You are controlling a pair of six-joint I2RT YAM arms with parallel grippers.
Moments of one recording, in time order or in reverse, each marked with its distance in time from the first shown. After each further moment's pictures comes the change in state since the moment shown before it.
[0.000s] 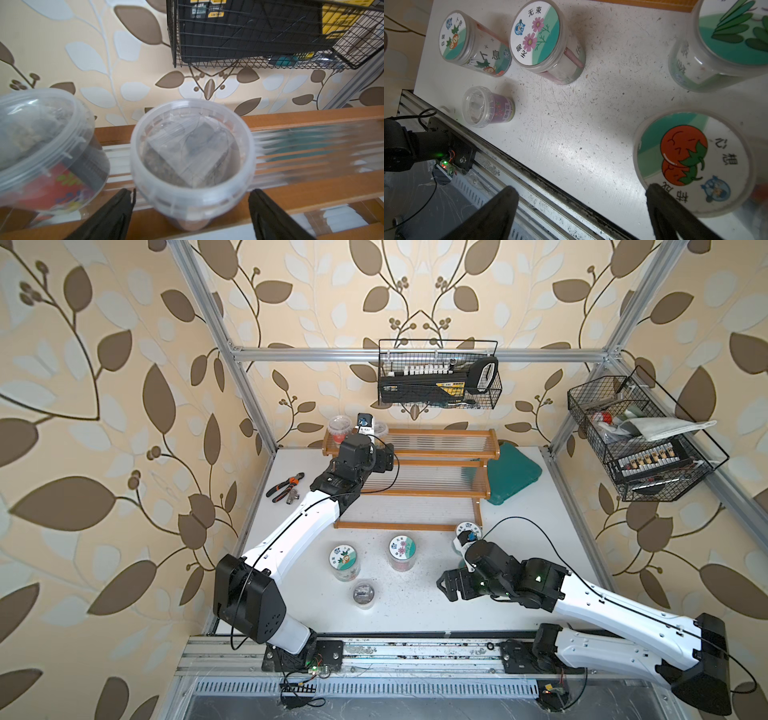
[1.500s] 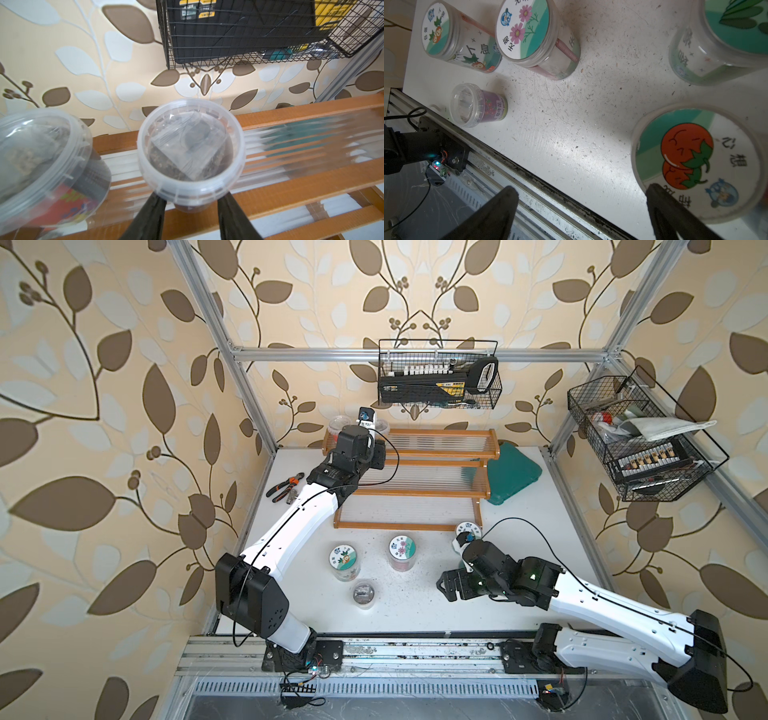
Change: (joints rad) left arm 0.026 0.051 0.113 -0.110 0.059 0.051; right arm -0.019 0.027 -0.014 0.008 -0.018 -0.001
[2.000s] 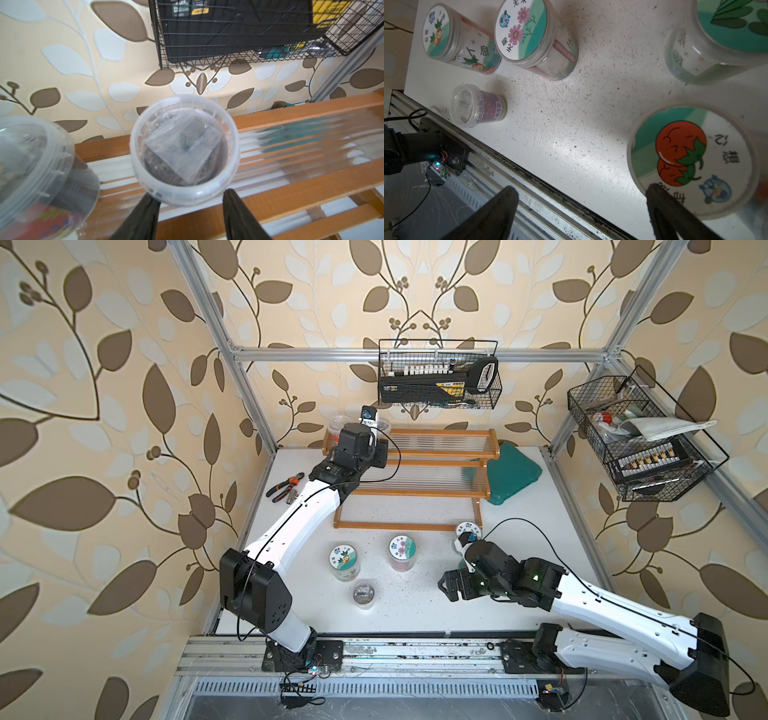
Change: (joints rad) left arm 0.000 0.023 0.026 -0.018 0.037 -0.006; right arm -0.007 -0.026 -0.010 -0.003 0.000 -0.004
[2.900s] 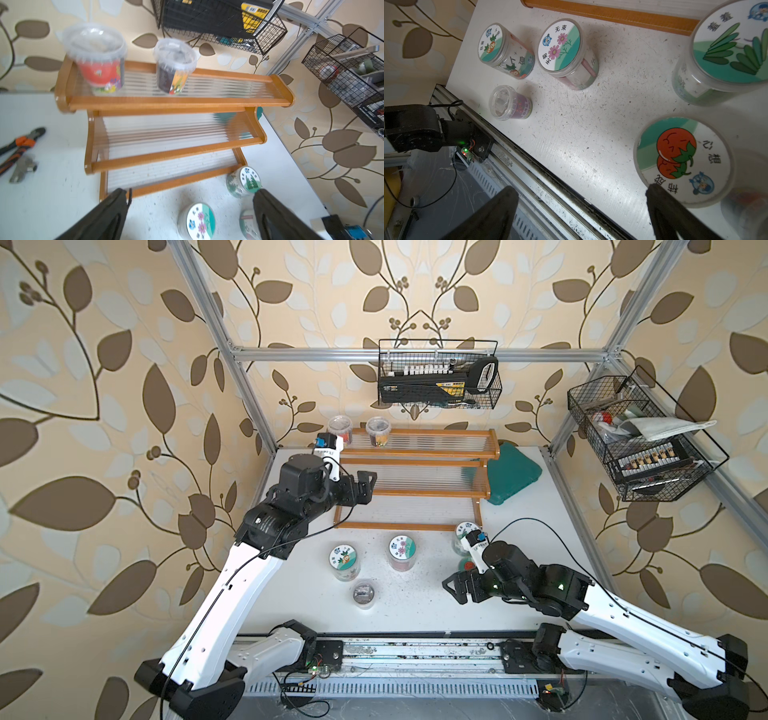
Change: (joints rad) left arm 0.000 -0.539 -0.141 -0.467 0.172 -0.277; right arm 0.000 -0.143 0.000 -0.007 -0.039 -0.084
